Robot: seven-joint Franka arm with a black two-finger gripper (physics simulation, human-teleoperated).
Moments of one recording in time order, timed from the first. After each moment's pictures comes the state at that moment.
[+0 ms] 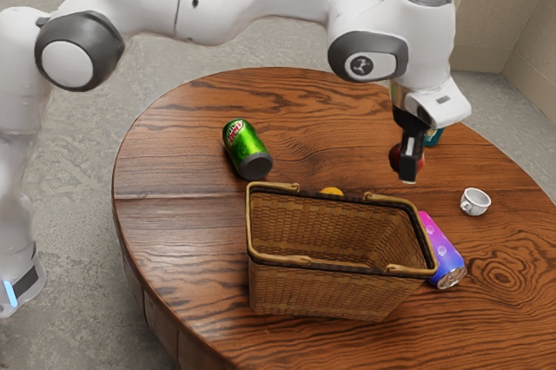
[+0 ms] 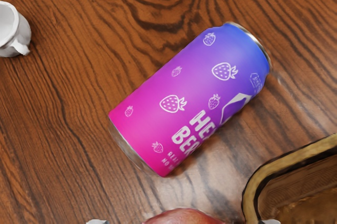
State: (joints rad) arm -0.28 0.27 -0.04 -1.31 0.14 1.92 0.26
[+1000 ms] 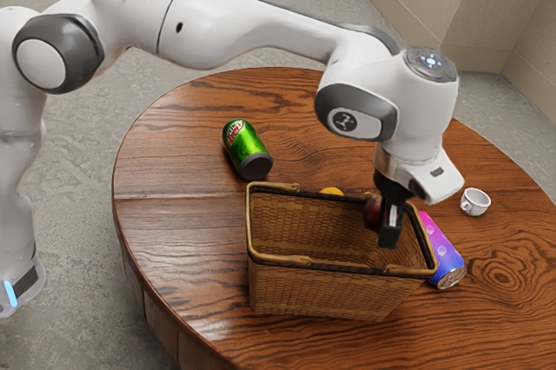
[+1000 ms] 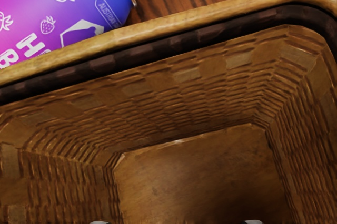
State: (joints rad) arm -0.37 0.26 -0.13 -1.43 0.20 1.84 -0.09
